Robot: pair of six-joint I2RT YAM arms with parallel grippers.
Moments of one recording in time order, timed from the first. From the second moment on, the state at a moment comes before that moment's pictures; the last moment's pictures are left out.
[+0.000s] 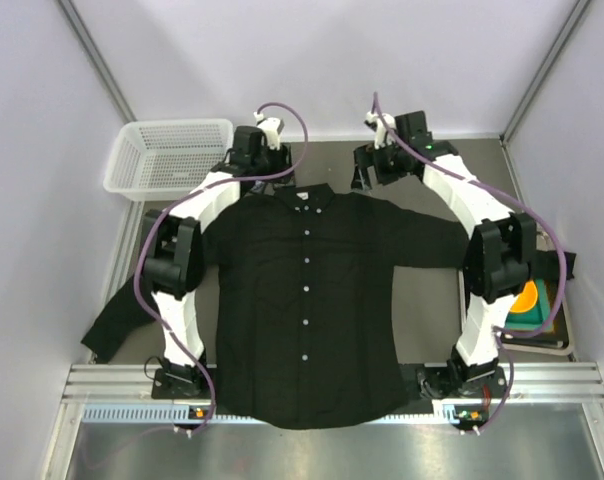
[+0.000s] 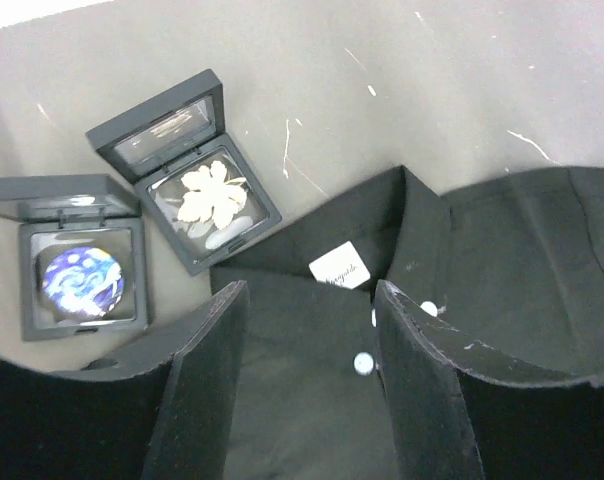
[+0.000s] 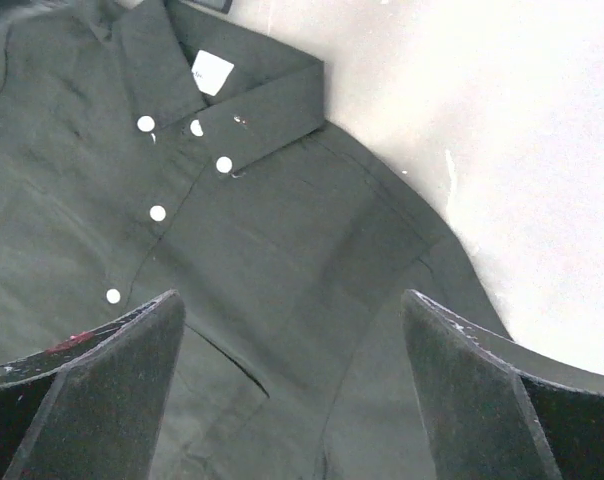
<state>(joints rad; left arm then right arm) -0.27 1.95 1.55 -0.15 0.23 -0.10 0.32 1.93 1.72 -0.59 -0.37 -0.06</state>
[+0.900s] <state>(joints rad) -0.34 2.32 1.80 -0.01 -0.15 -0.18 0.31 1.84 1.63 -0.62 -0.47 -0.01</state>
